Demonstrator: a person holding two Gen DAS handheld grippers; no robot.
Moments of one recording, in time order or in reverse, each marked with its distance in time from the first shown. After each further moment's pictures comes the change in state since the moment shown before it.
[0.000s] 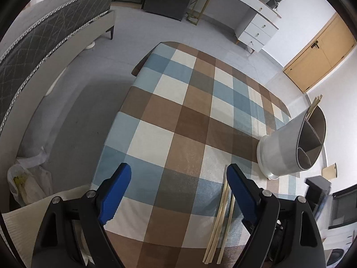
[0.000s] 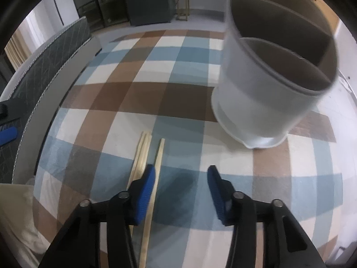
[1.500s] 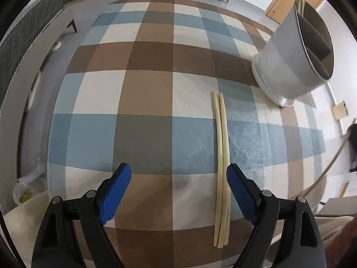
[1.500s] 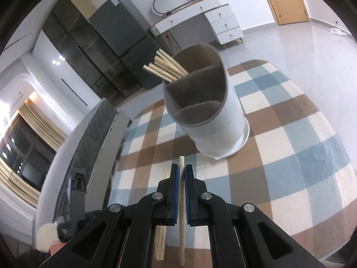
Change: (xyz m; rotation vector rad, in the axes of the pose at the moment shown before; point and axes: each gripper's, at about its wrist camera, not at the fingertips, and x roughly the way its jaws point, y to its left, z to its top) left arm 0.062 -0.044 -0.062 0.307 0.205 0.063; right arm -0.111 -0.101 -0.044 0.365 -0.333 0.349
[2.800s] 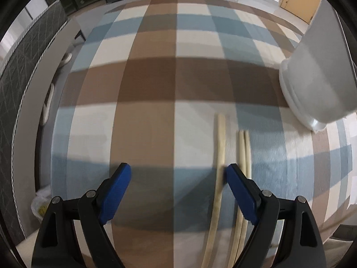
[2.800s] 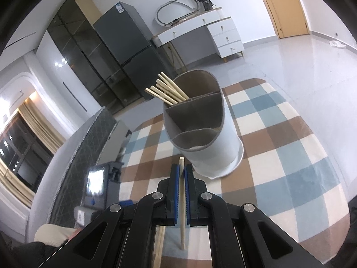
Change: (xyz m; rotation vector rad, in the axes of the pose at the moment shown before) left arm 0.031 -0.016 0.042 0.032 0.001 0.173; right arm -0.020 -0.007 0.018 -0.035 -0.061 -0.013
